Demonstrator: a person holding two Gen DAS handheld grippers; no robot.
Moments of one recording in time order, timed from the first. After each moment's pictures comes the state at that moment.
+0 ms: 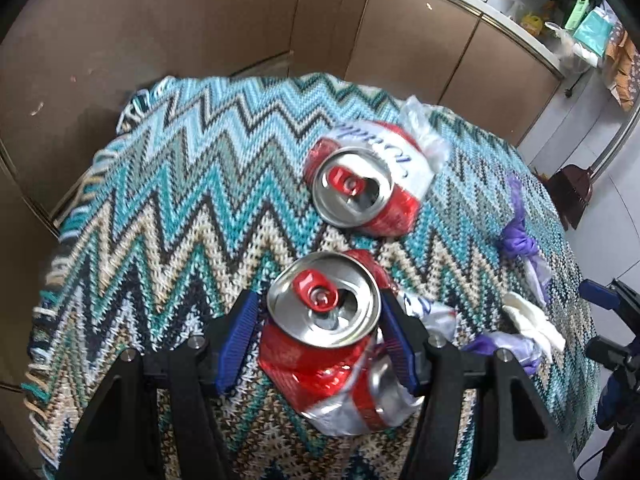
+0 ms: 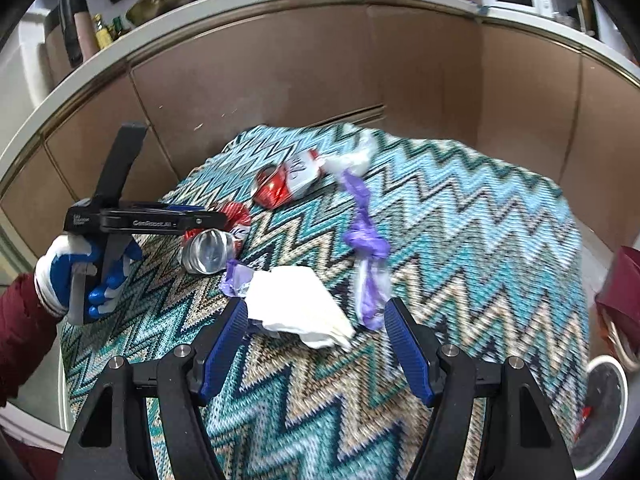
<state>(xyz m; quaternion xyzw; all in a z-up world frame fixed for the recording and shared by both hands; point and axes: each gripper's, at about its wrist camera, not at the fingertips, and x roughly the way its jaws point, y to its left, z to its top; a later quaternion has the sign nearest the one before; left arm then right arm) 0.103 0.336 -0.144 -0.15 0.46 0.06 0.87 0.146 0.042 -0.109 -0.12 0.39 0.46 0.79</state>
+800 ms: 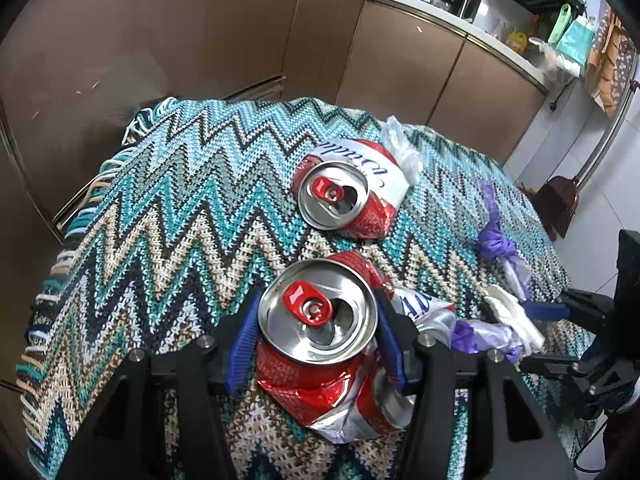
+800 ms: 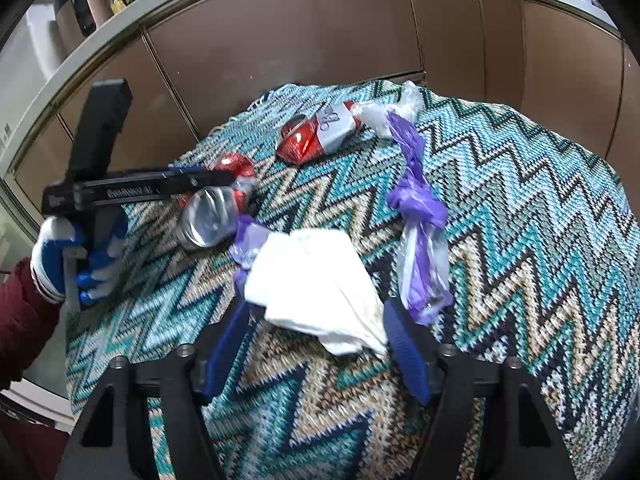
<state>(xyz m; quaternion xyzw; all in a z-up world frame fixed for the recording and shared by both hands) 0.075 0.324 -0.131 -0.15 0.41 0.05 0.90 0.153 0.060 -0.143 -0.14 0.42 0.50 0.75</state>
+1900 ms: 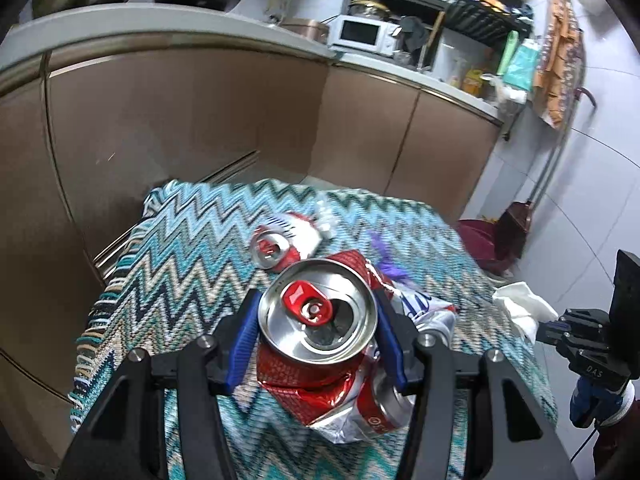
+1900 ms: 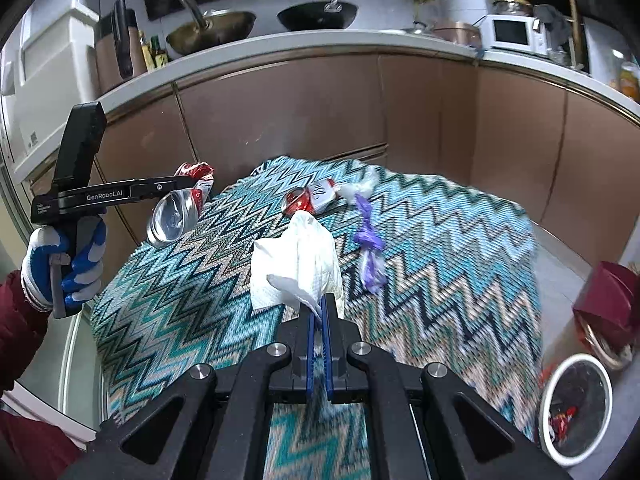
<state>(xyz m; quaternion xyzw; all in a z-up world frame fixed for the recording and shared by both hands) -0.014 0.258 -0.022 -0.11 0.31 0.04 0.94 0.059 -0.056 -0.054 -0.09 0.31 0.45 0.83</state>
